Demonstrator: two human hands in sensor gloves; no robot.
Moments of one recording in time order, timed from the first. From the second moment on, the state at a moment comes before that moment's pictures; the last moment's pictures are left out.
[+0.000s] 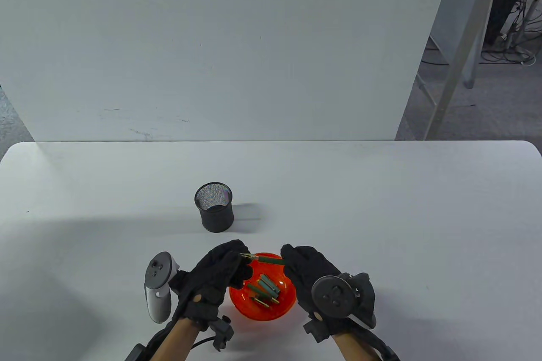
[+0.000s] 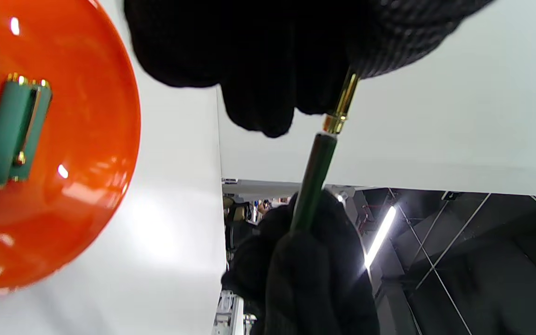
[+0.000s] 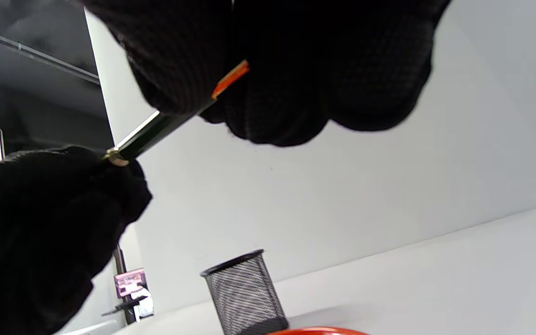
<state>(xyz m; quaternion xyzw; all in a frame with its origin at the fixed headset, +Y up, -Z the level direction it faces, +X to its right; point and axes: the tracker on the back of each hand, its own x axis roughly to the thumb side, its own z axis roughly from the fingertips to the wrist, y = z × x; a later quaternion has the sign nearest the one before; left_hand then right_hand) -0.188 -0.711 -0.359 -0.10 -0.14 0.73 0.66 0.084 -0.654 -0.325 0.21 -0.21 0.91 0.27</state>
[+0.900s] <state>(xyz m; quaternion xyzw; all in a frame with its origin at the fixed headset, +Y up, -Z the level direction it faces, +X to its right) -0.179 -0.717 -0.356 -0.13 -0.13 0.77 0.62 0.112 -0.686 -0.349 0.15 -0.06 0.79 0.59</state>
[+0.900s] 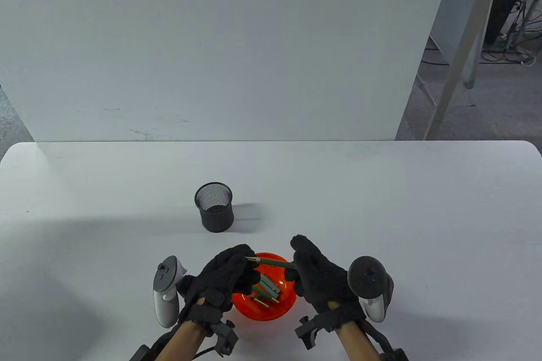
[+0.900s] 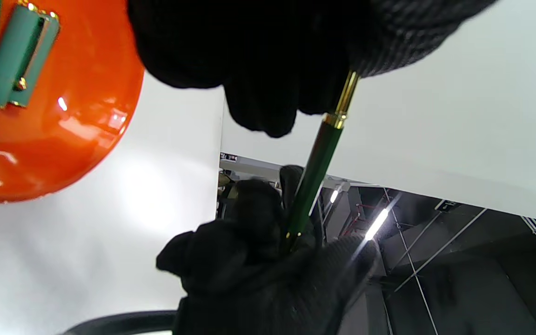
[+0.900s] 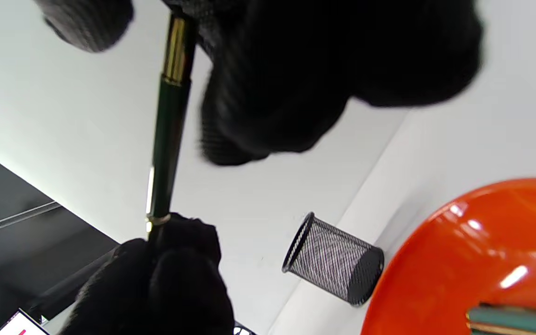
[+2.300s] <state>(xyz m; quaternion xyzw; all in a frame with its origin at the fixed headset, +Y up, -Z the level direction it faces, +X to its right) -0.186 -0.725 -0.362 -0.13 -0.12 0.78 0.61 0.122 -0.699 -0.356 0.12 -0.05 0.83 0.54</state>
